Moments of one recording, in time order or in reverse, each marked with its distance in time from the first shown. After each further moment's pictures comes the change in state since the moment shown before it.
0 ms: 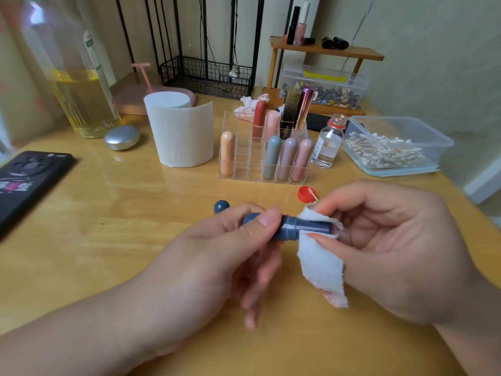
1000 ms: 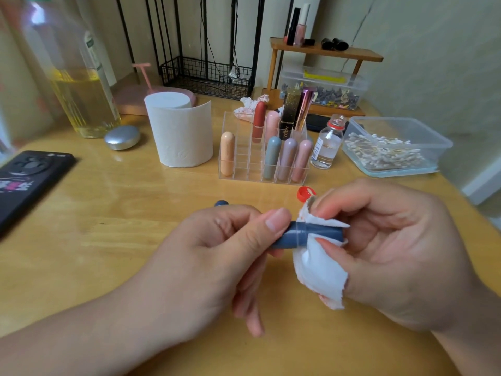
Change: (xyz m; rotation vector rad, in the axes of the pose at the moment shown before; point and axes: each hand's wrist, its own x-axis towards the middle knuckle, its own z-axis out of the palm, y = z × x) left_hand -0.006 0.006 0.002 0.232 0.104 0.099; right_hand -0.001 -0.003 0.004 0.075 0.029 -0.044
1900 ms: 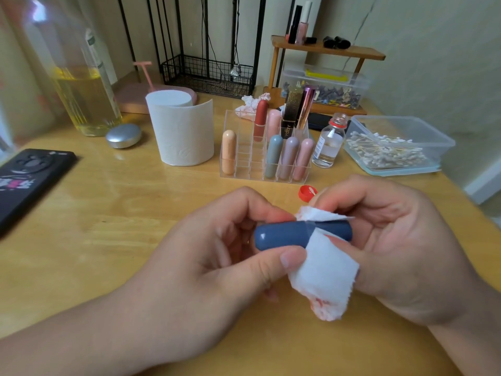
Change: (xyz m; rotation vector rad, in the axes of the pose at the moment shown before) left_hand -0.007 -0.003 0.003 0.106 0.033 0.252; right_hand 0.002 0.007 -0.005 0.178 -0.098 0.126
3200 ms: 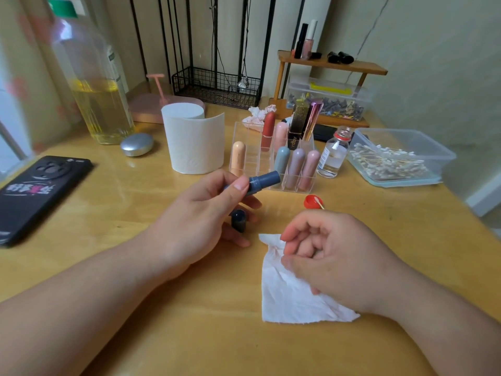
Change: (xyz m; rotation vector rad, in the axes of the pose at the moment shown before) left_hand 0.042 -0.018 -0.041 0.003 0.191 -0.262; right_hand 0.012 0.023 0.010 -0.510 -0.009 0.492
